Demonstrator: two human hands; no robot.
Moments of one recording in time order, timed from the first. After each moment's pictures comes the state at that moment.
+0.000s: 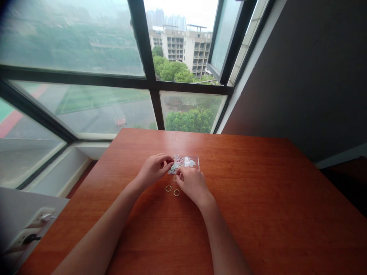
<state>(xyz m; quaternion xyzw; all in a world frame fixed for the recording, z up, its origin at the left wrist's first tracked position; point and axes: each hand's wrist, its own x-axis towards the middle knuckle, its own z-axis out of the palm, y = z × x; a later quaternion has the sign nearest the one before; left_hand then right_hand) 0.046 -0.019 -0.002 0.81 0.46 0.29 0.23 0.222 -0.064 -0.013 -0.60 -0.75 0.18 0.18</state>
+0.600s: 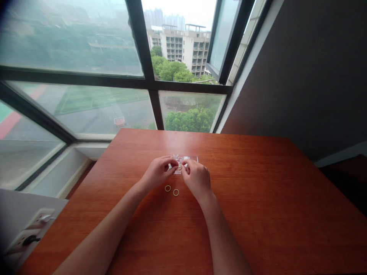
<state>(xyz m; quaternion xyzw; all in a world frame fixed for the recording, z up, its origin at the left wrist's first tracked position) 0.061 -0.024 -0.011 0.81 0.43 0.30 0.26 0.233 -0.059 -0.013 -0.63 -0.71 0.12 0.31</state>
